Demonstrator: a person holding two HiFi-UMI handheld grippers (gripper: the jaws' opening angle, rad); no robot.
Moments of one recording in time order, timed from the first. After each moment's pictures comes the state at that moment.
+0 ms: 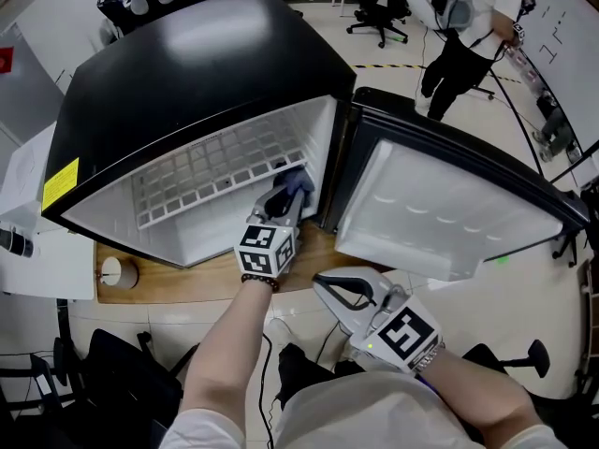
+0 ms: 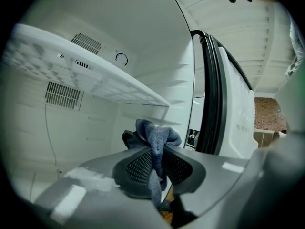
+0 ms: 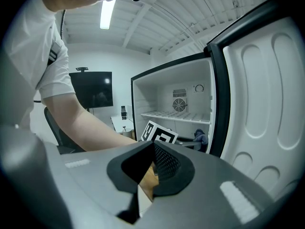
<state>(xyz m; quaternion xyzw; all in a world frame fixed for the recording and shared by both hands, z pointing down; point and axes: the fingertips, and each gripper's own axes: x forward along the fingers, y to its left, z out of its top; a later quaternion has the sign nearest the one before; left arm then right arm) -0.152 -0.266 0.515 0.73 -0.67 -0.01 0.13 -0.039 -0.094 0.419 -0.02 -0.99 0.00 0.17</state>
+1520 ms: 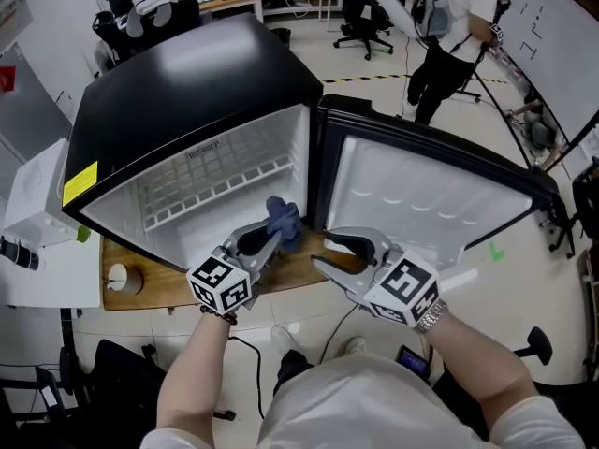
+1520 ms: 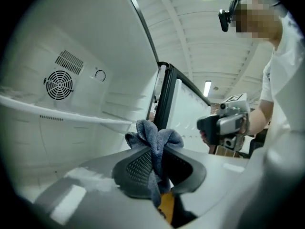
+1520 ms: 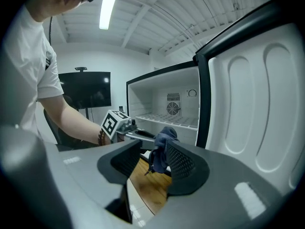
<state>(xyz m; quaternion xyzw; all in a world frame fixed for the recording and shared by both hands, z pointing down) -0.105 -0.159 0.459 0.84 -0.53 -0.01 0.13 -0.025 -0.132 0.401 0.00 -0.99 0.01 0.16</state>
